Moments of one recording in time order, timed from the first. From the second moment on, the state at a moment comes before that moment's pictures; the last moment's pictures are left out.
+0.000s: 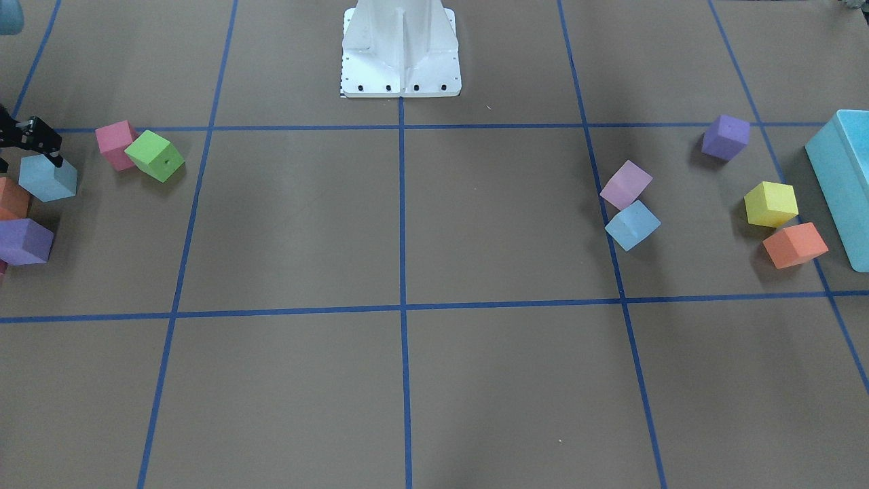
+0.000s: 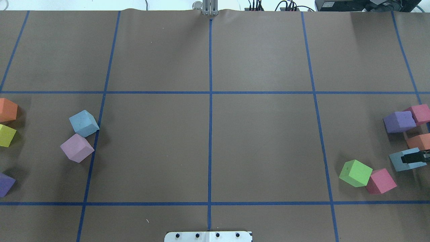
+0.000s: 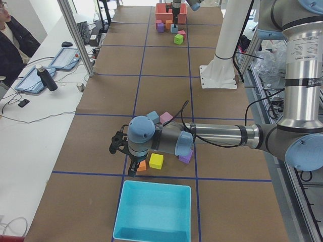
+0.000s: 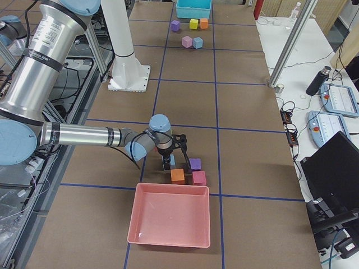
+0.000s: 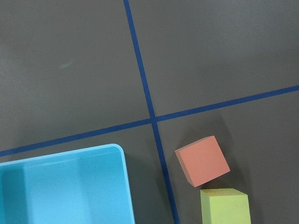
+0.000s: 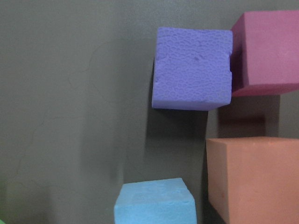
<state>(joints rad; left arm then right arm) -1.64 -1.51 -1.67 -1.74 -2.42 0.12 0.89 -2.00 1.83 -0.80 2.08 0.75</state>
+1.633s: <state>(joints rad) -1.64 -1.51 -1.67 -1.73 -2.43 0.13 0.95 -1.98 1.88 -0.78 2.24 0.73</state>
